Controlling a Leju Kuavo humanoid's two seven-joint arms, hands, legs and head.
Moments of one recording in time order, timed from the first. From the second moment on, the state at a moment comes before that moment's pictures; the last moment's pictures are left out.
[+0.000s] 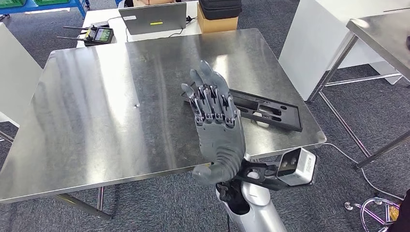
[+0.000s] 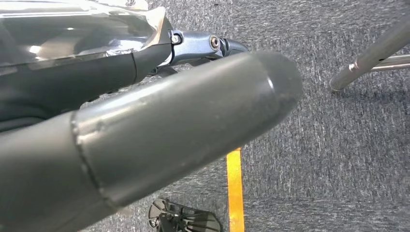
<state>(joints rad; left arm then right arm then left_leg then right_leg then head) -0.12 -0.09 1.28 -0.21 -1.01 0.29 -0.51 -0.28 0.20 0.53 -1.75 -0.30 0.37 -0.58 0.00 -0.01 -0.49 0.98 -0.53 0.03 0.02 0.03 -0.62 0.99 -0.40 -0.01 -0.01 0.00</state>
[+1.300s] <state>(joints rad) -0.16 -0.12 1.22 -0.21 -1.06 0.21 -0.50 -0.10 0.11 0.35 -1.71 -0.23 0.45 -0.66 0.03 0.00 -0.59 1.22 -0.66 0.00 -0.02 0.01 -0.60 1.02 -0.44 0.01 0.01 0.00</state>
